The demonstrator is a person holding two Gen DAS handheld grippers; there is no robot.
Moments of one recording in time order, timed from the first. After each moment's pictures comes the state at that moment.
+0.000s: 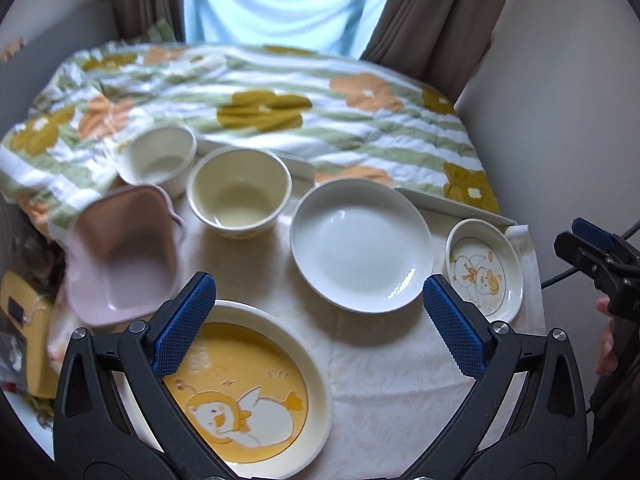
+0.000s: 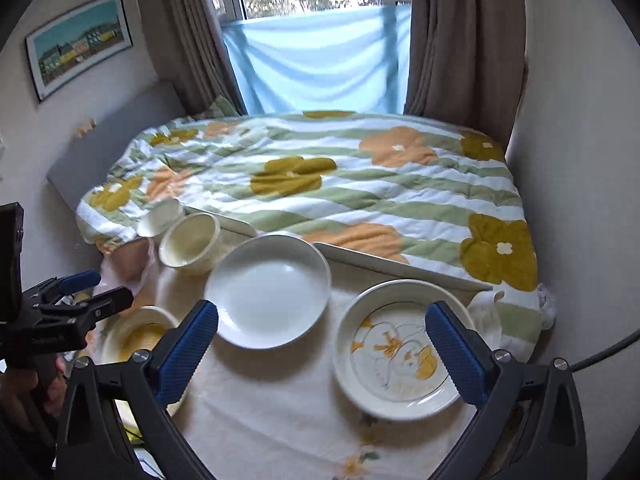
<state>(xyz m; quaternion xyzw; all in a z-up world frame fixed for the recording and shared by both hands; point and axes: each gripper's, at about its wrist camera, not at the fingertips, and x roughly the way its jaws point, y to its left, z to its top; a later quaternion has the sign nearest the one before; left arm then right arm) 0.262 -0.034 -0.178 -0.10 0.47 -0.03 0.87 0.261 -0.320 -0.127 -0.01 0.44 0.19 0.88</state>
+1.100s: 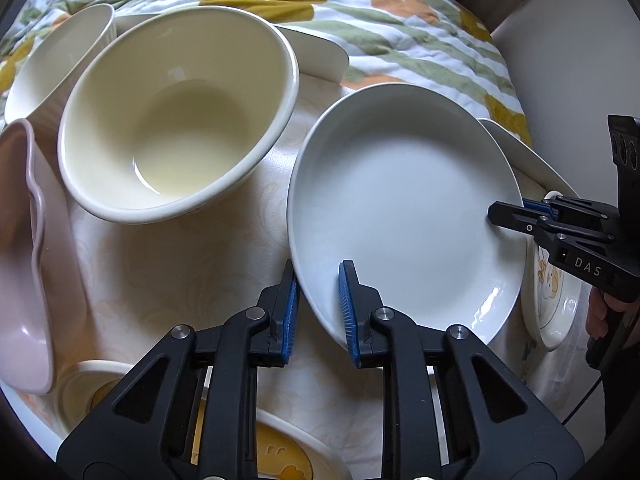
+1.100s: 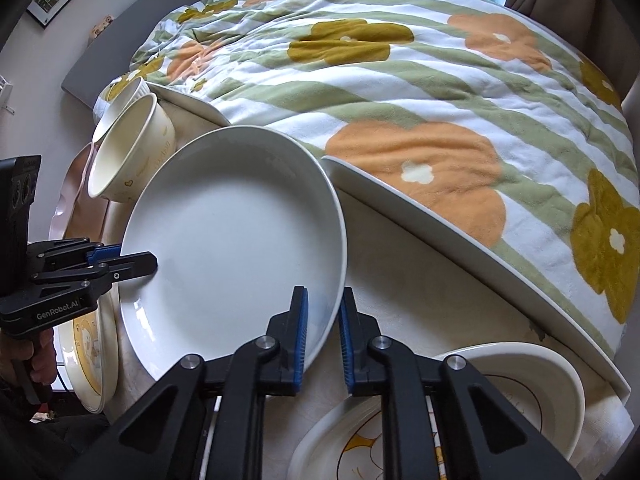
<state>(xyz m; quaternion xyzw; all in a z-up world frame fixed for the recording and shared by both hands) 0.354 -0.036 -0.302 -0.12 0.61 -0.03 0.78 0.383 -0.265 -0.286 -0.07 0.60 0.31 0.73</state>
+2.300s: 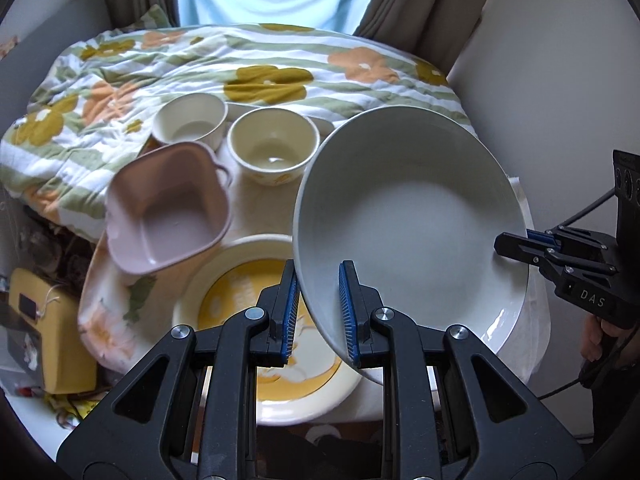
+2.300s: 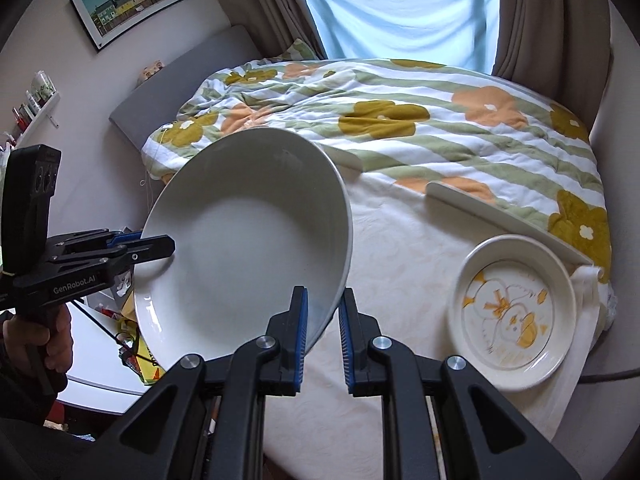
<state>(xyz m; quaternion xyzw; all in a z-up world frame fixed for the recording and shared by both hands) 0.188 0.020 -0.155 -0.08 0.50 -0.05 0.86 0.197 -0.244 -0.151 -0.01 0.49 0.31 0.81</state>
